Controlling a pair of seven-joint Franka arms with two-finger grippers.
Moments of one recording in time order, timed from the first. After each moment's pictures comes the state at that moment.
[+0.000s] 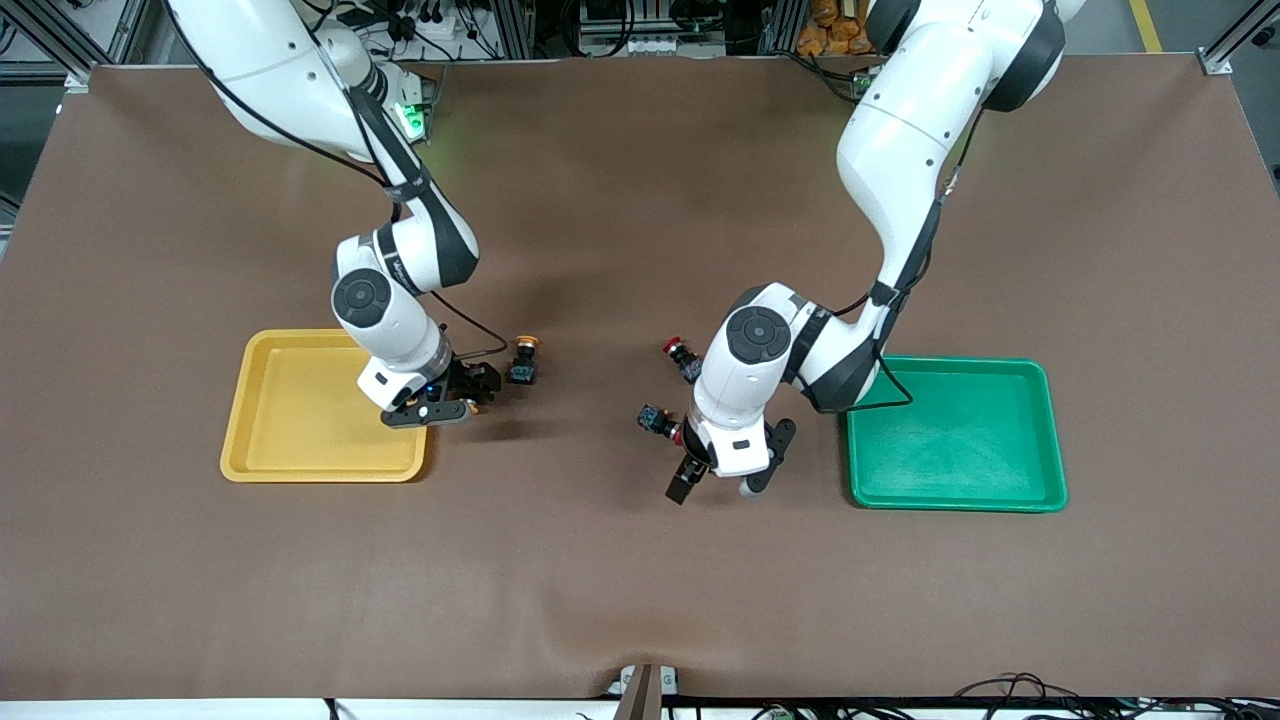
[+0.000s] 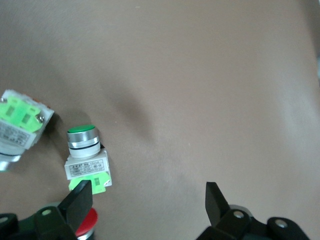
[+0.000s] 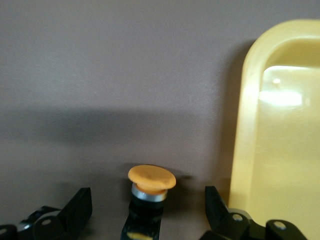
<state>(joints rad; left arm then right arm) -0.53 0.91 -0.09 -1.30 0.13 2.53 -1.77 0.38 0.50 0.00 -2.09 0.08 2.67 0.23</state>
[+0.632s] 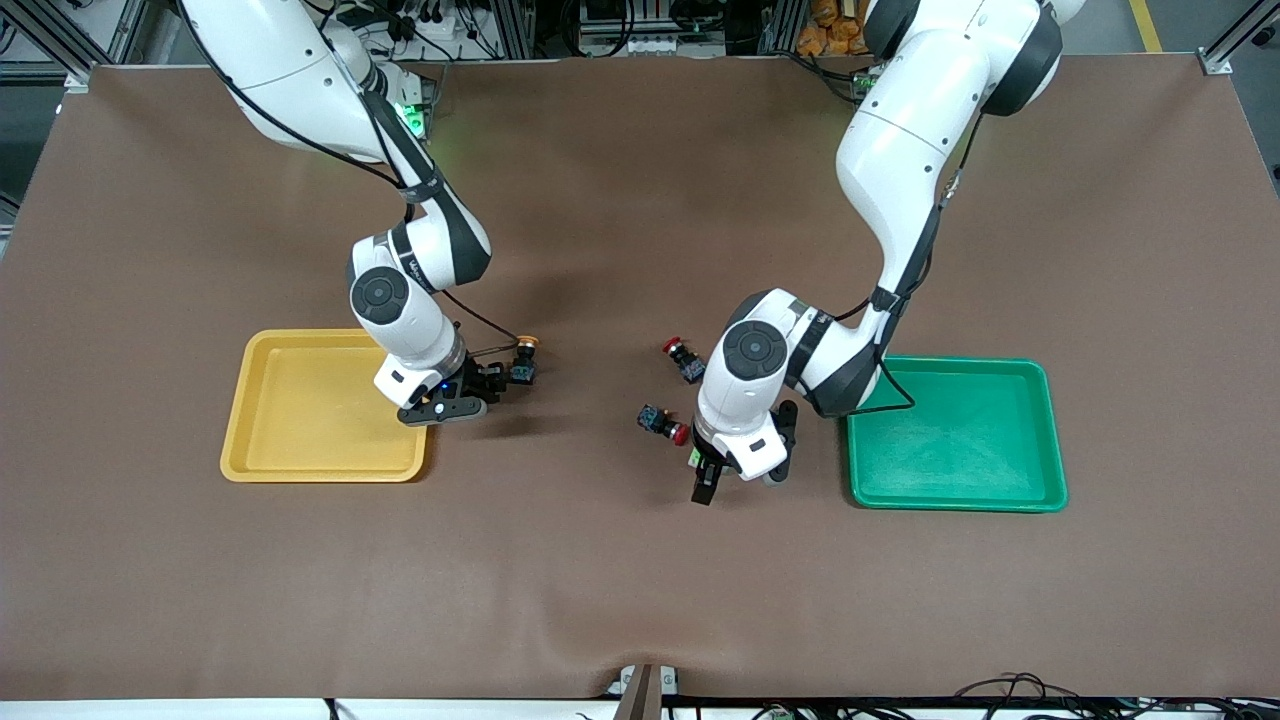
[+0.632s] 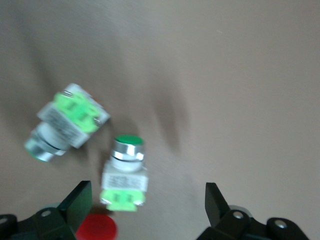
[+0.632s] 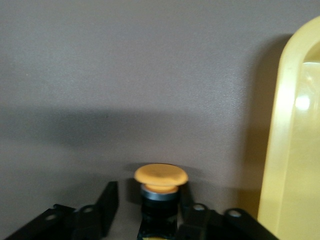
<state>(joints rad) -0.53 0.91 -0.08 -1.29 0.13 2.36 -1.98 0.41 0.51 0.00 -2.09 0.08 2.69 0.23</state>
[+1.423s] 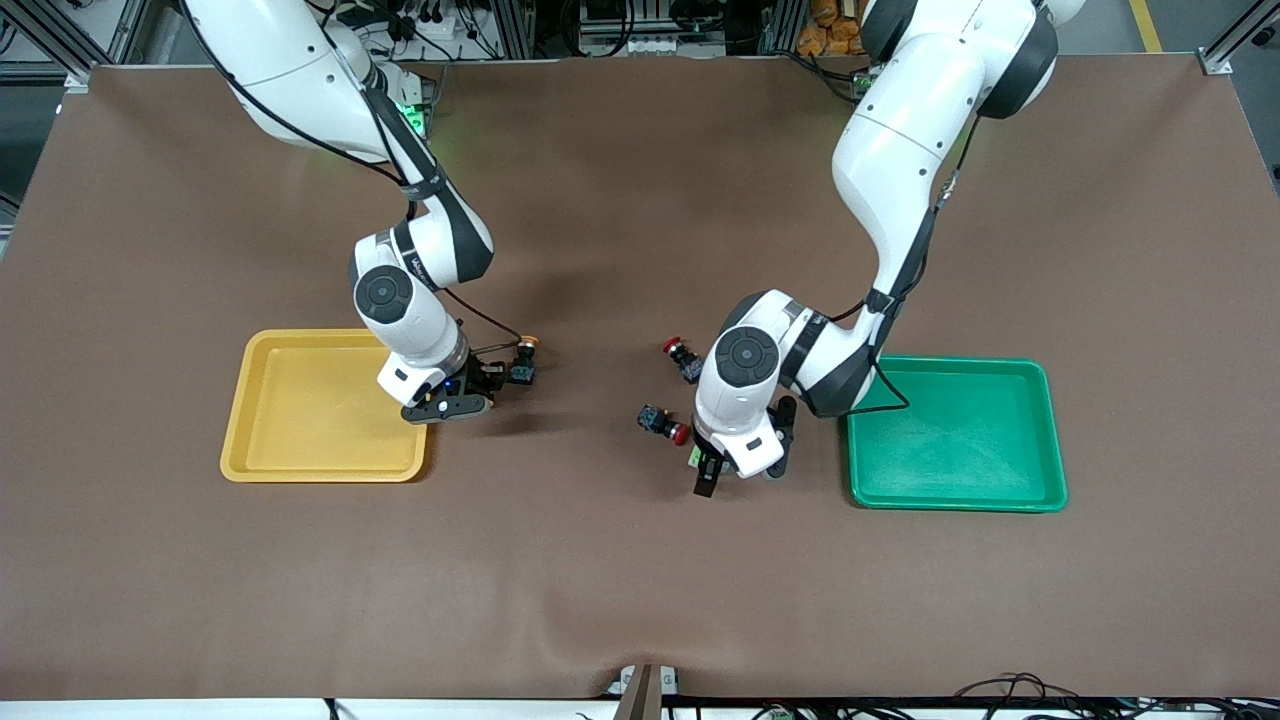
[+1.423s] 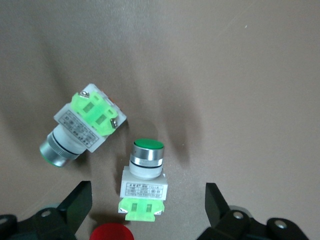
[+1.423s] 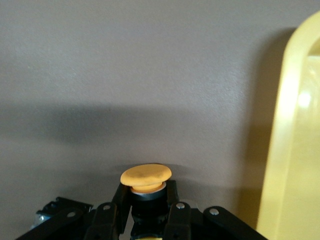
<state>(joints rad) -0.54 0.94 -0.08 -1.29 0.13 2.37 -1.98 0.42 0.49 -0.01 -2.09 0.08 2.64 0.23</state>
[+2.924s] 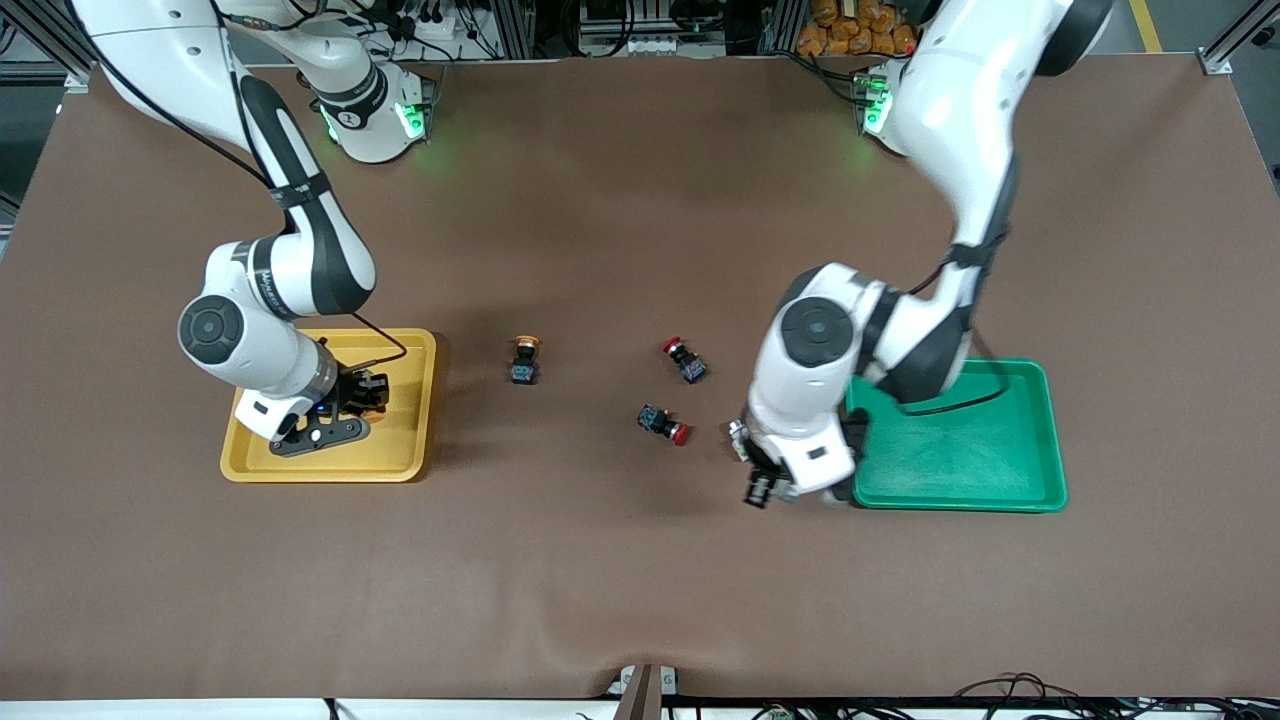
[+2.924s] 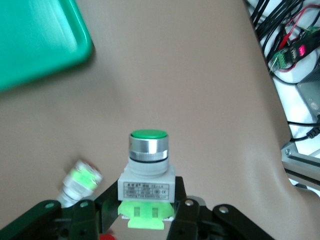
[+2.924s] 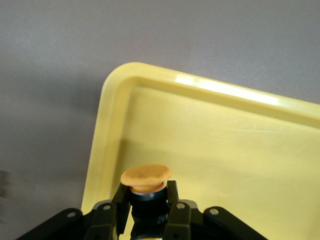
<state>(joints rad) -0.43 0.71 -0.06 -1.25 0.18 2.16 -1.66 0.18 0.39 -0.03 -1.99 0.08 2.35 -0.15</state>
